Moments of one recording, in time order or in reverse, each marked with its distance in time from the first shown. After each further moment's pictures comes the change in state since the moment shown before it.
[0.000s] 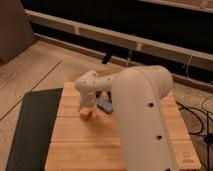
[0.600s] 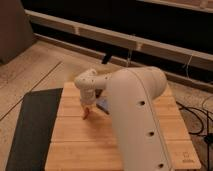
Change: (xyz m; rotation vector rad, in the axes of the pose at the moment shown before) arm -0.015 -0.003 0.003 0.016 0.003 0.007
